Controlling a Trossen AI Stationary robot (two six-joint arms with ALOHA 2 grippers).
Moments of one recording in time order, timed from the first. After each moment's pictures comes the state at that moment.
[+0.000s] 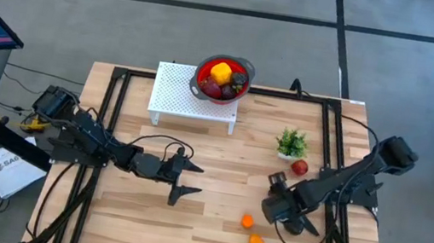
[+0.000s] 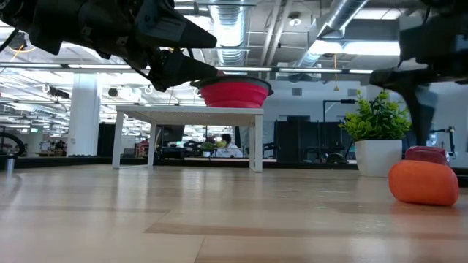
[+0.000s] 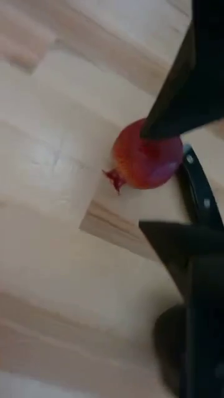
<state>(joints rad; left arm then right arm) -0.36 1.54 0.53 0.79 -0.38 -0.25 0.54 1.51 0.89 -0.88 0.20 0.04</state>
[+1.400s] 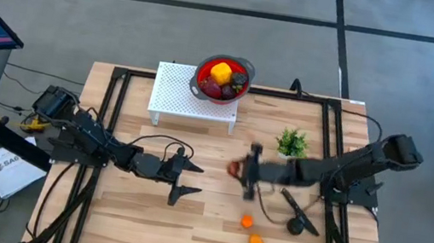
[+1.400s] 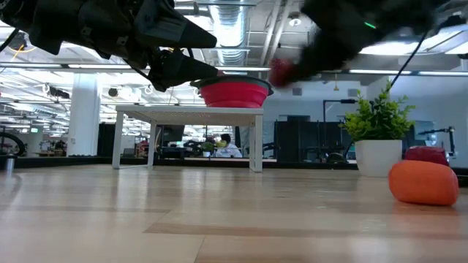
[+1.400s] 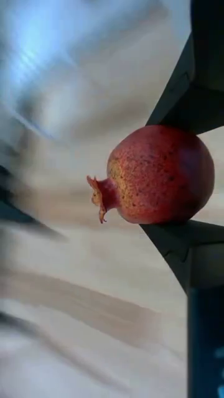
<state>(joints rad) -0.36 1.54 0.53 0.79 -0.38 -0.25 0.24 1.42 0.71 0.22 0.37 -0.07</state>
